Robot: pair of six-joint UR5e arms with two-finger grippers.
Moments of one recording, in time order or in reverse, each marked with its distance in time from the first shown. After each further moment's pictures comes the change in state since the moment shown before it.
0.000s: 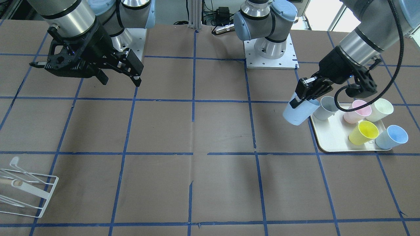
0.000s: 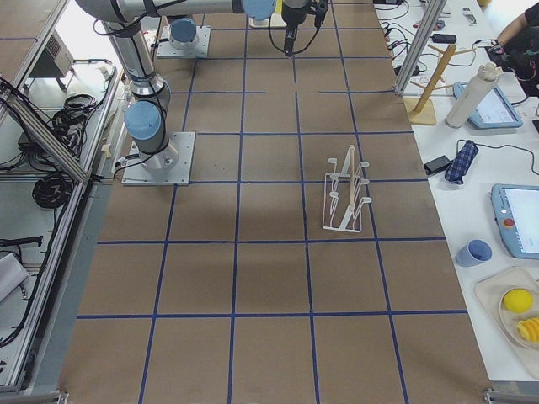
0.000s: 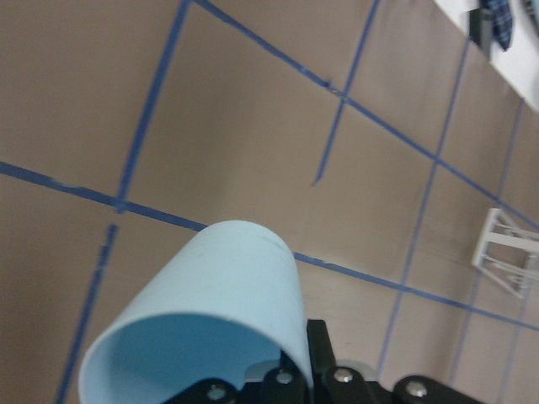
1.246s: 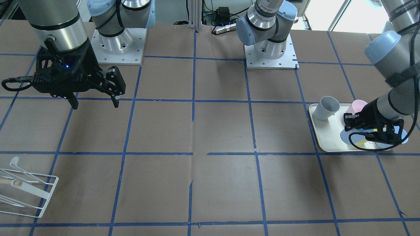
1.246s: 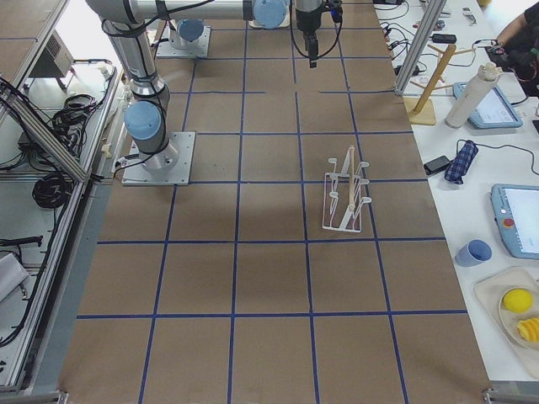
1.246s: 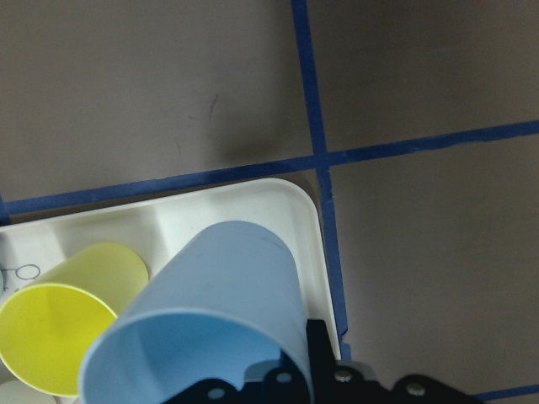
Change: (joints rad) left arm 0.146 -0.326 0.070 0.115 0.472 0.580; right arm 0.004 0.039 0.002 -0.200 -0.169 -0.263
